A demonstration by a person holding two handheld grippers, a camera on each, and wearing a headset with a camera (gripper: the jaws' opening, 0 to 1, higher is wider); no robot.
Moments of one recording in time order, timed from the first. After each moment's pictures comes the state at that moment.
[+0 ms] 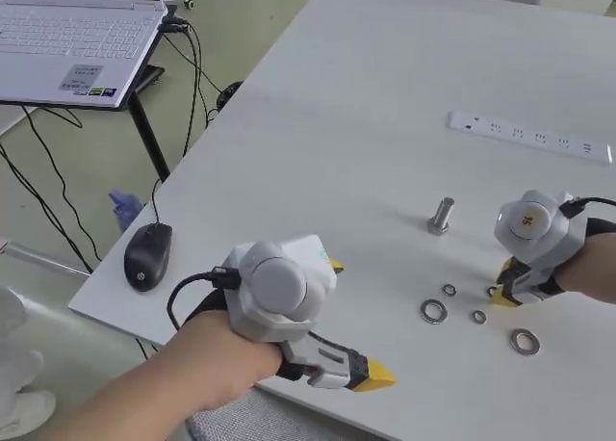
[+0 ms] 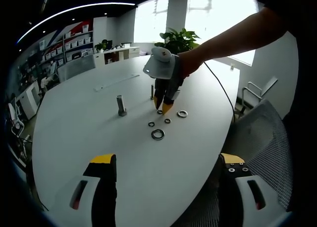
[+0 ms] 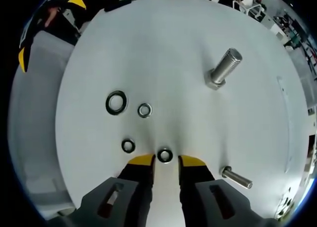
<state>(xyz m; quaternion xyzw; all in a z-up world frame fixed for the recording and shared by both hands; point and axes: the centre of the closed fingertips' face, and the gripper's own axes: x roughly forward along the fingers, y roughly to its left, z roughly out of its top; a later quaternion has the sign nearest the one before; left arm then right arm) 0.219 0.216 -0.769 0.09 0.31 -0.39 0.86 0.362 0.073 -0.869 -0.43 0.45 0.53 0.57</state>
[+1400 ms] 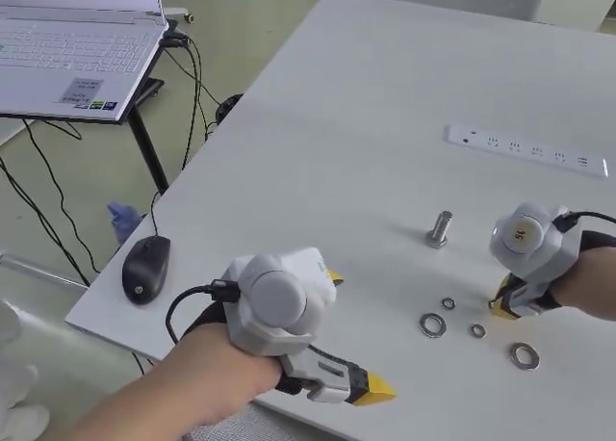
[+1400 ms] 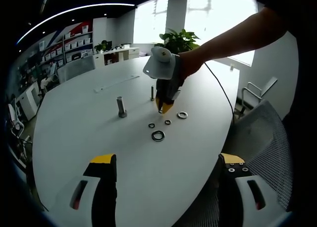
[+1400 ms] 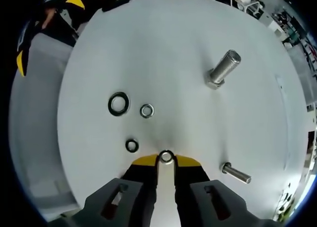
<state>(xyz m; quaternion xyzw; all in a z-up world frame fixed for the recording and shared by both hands) 0.221 0.216 -0.768 0.09 0.30 -0.40 0.86 0.362 0.071 -0.862 -0.43 0.46 0.52 0.57</state>
